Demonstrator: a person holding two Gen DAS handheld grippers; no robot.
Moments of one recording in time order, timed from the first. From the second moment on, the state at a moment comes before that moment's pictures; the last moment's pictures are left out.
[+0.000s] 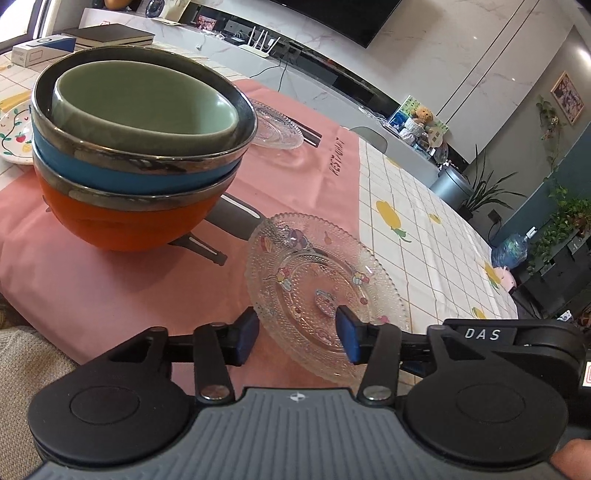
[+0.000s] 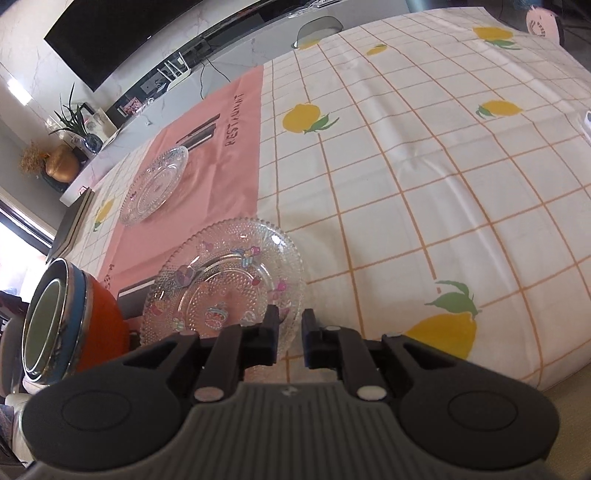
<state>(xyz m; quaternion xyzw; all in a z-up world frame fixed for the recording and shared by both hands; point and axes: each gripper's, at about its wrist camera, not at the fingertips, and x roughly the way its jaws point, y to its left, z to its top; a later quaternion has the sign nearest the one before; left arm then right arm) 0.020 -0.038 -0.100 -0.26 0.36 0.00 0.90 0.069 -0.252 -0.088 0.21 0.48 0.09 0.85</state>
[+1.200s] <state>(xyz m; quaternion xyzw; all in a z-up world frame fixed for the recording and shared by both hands) -0.016 -0.017 -0.018 -0.21 0.36 -0.05 0.91 0.062 -0.253 -0.038 0.22 0.43 0.11 0.87</state>
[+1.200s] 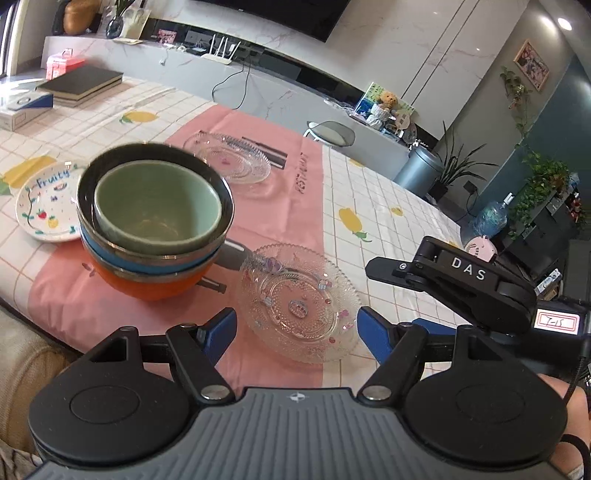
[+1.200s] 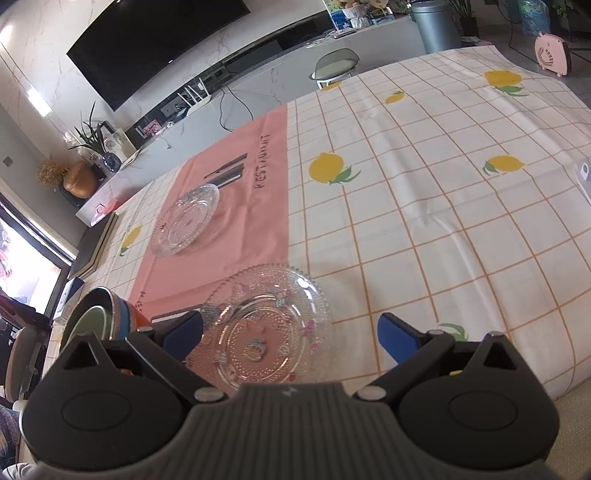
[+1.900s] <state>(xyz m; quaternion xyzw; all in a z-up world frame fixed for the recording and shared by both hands) 0.012 0.159 0.065 -0.19 0.32 0.06 0.93 0.080 -0.121 0.087 0.20 0.38 0.37 0.83</state>
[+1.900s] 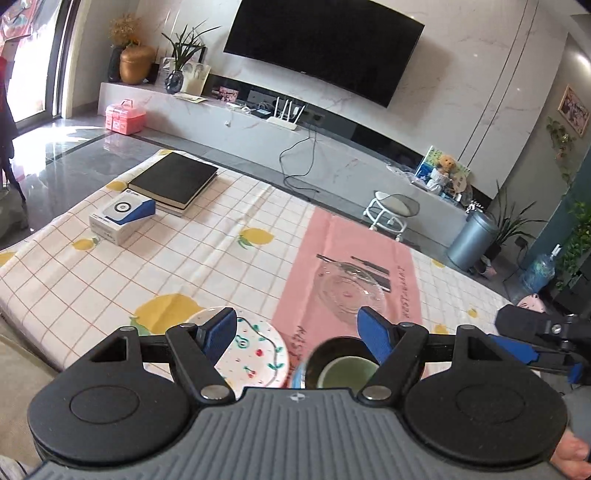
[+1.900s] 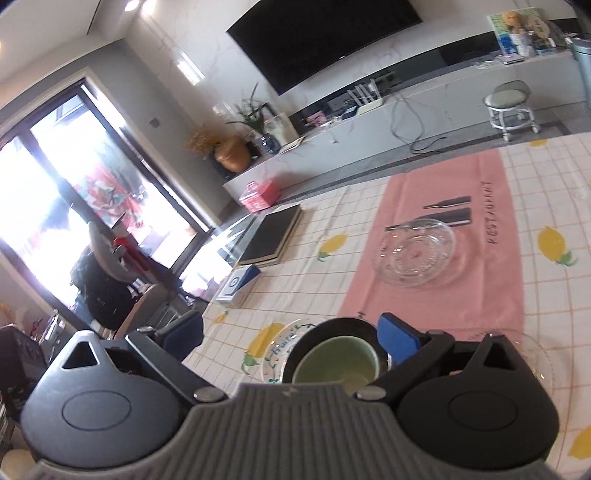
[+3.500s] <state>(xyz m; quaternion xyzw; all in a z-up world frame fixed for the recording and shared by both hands) 0.060 0.346 -0.173 -0.65 0.39 0.00 0.65 0.311 0.042 -0.127 0.11 0.64 0.52 0.55</state>
